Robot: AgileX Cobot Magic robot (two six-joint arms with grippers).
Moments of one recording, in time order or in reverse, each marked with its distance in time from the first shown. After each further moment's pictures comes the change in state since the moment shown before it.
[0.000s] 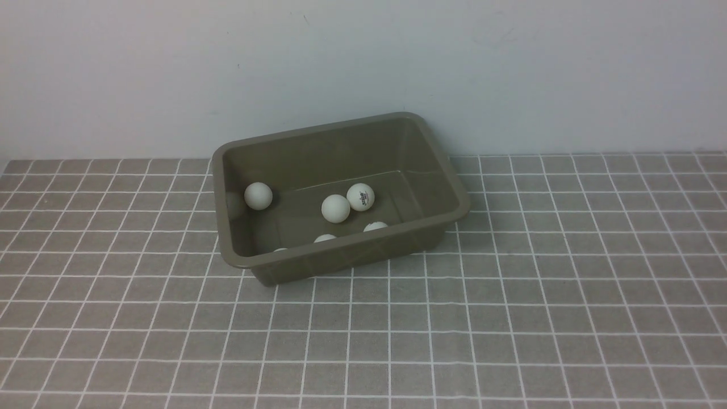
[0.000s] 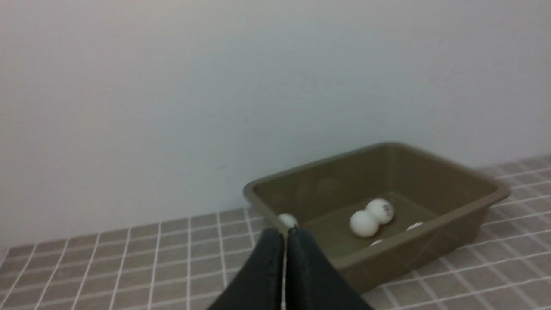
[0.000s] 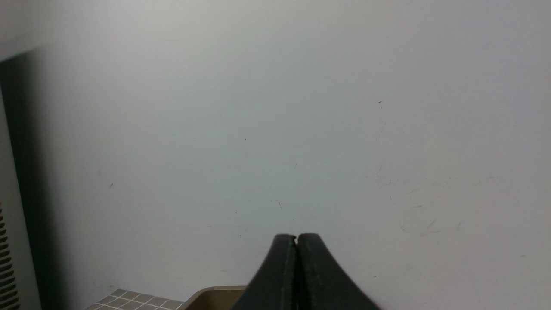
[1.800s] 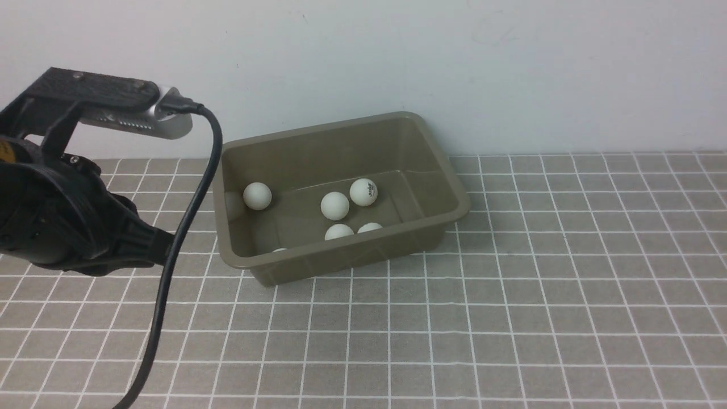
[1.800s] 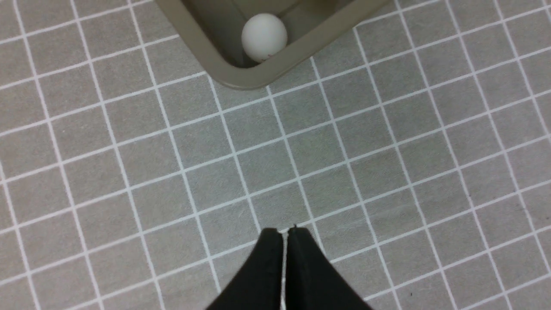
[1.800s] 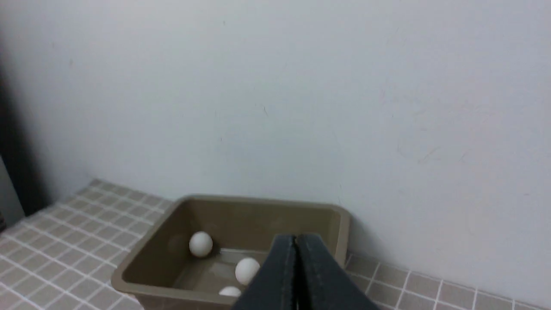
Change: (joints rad) right arm 0.000 0.426 -0.275 0.000 0.120 -0.042; left arm -0.086 1.177 -0.837 -0.093 0.629 0.021
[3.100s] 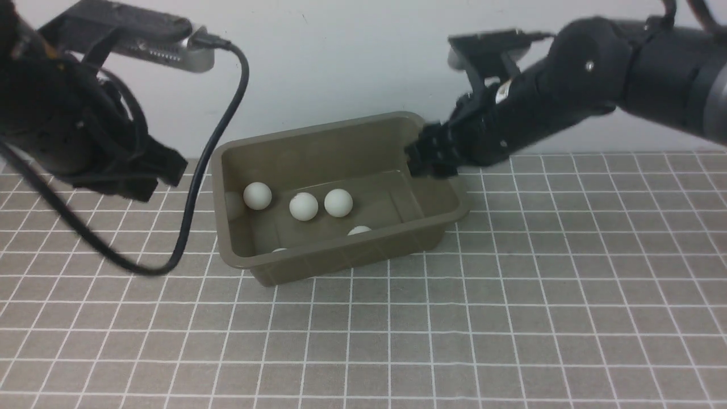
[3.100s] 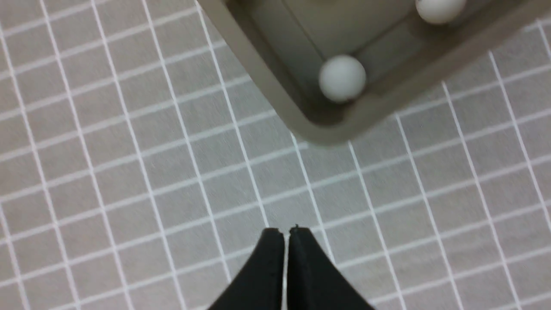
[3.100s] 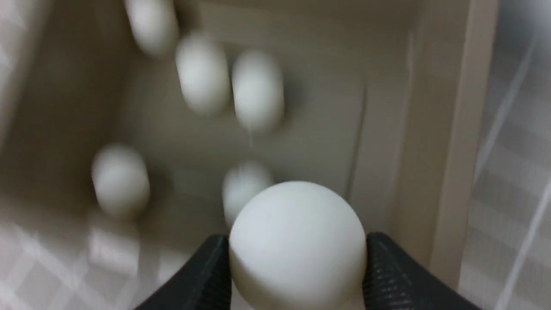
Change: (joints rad) right arm -0.002 1.437 -1.030 0.210 0.448 -0.152; left arm 0.000 0.191 -0.226 0.148 0.117 -0.044
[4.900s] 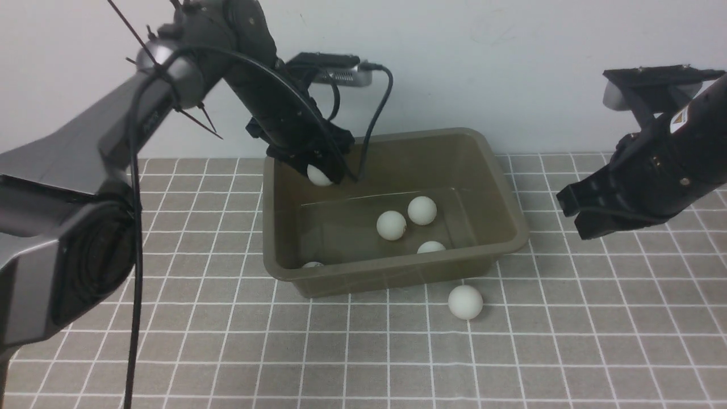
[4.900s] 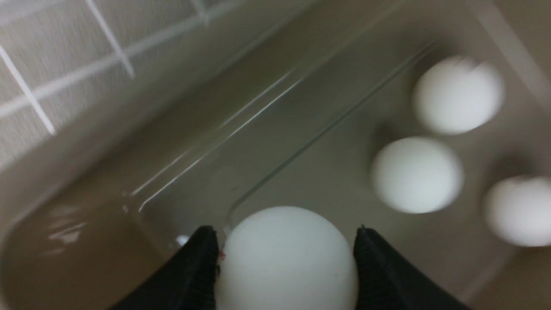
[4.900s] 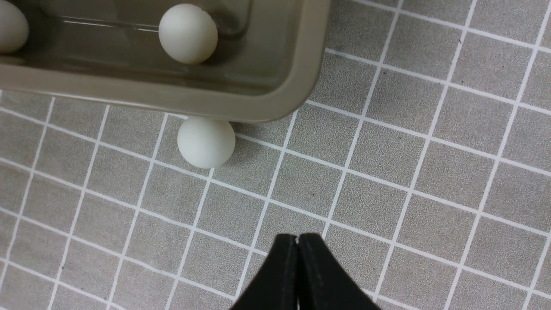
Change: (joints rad) right arm -0.204 -0.341 0.341 -0.113 0.335 0.079; left arm -0.052 1.044 -0.981 -0.241 0.097 0.141
